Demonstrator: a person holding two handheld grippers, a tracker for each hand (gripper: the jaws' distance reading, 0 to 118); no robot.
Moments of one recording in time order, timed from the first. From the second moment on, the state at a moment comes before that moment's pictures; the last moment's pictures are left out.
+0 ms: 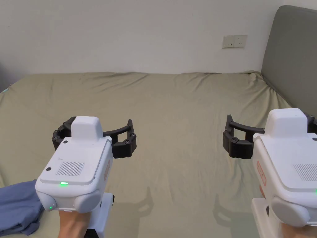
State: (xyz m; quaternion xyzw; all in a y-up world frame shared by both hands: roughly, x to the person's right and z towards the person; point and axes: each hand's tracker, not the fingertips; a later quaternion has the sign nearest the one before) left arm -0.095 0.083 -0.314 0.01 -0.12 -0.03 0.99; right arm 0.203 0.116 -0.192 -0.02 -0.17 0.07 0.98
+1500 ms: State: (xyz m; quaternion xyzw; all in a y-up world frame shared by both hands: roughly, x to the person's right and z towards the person) left arm -0.105 0.090 -0.311 0.01 -0.13 -0.02 0.99; right arm 0.203 0.143 -0.210 -0.24 -0.23 -0.09 0.94
